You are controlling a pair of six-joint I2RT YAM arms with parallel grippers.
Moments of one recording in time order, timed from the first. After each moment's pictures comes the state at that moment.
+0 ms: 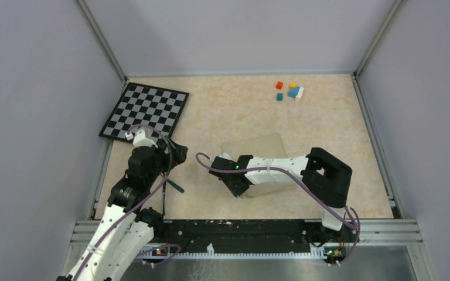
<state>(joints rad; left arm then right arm) -0.33 0.55 0.59 -0.47 -0.11 -0.71 1.18 1.85 1.20 -0.68 0.20 0.45</state>
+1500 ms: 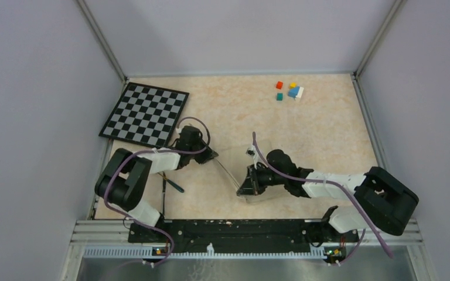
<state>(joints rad) -0.43 1.63 0.66 0.19 0.17 -1.10 0.86 1.33 0.46 0.29 -0.51 0.61</state>
